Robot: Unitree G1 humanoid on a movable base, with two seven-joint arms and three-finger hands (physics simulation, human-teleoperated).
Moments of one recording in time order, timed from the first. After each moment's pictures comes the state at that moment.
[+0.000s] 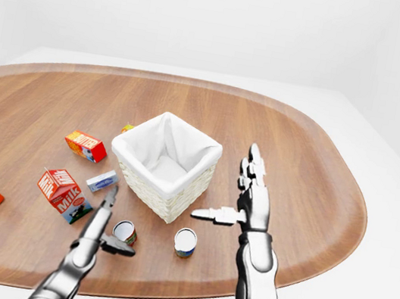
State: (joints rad) left arm -0.04 0.06 -0.03 0.55 0.49 -0.08 0.19; right arm 0.02 -0.03 -0.07 -0.26 0.10 0.09 0.11
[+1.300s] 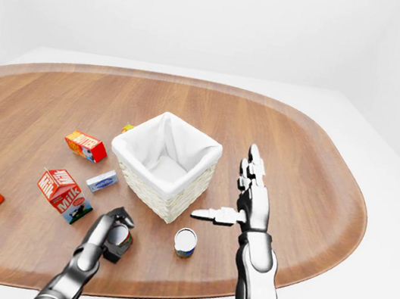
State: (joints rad) left arm -0.07 0.05 -0.04 0.69 0.48 -0.09 0.23; right arm 0.02 -0.03 -0.07 -0.25 0.10 0.09 0.11
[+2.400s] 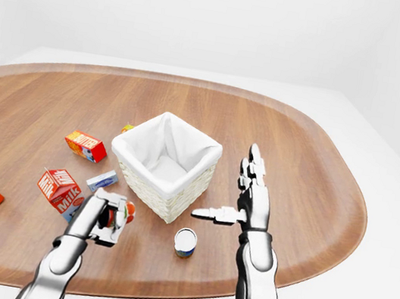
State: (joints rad) left arm 0.19 0.03 -0.07 -0.13 0.55 0.09 -0.01; right arm 0.02 -0.03 -0.08 -0.25 0.10 0.09 0.11
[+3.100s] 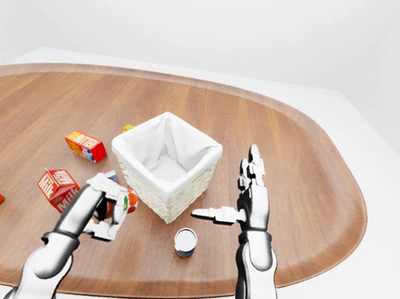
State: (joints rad) left arm 0.24 0.03 -0.09 -0.38 0.59 0.09 -0.10; right arm 0.01 -0.03 -0.08 -0.24 0.10 0.09 0.10
